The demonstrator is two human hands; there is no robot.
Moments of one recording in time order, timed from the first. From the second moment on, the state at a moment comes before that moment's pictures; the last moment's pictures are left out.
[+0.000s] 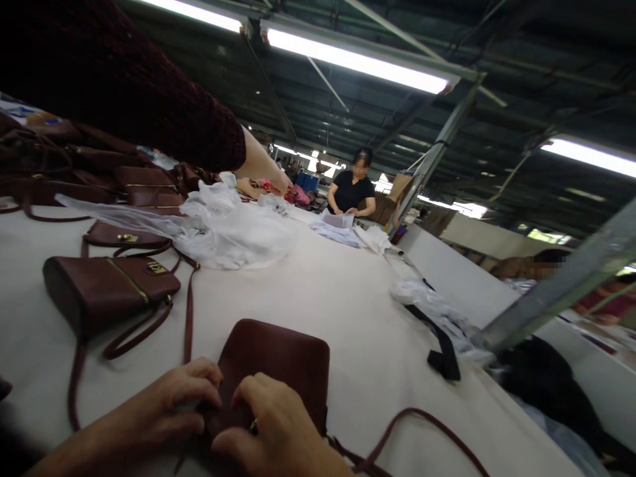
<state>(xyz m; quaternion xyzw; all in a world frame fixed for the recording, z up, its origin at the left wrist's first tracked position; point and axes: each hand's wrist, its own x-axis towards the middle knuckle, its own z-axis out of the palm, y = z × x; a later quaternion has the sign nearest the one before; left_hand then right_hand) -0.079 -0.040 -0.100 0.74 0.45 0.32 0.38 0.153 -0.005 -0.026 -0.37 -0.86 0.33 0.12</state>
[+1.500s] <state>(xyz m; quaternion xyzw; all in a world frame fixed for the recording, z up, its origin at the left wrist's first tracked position) -0.084 -0.043 -0.075 0.85 0.46 0.15 0.21 0.125 0.048 -0.089 -0.16 -0.88 0.43 0.13</state>
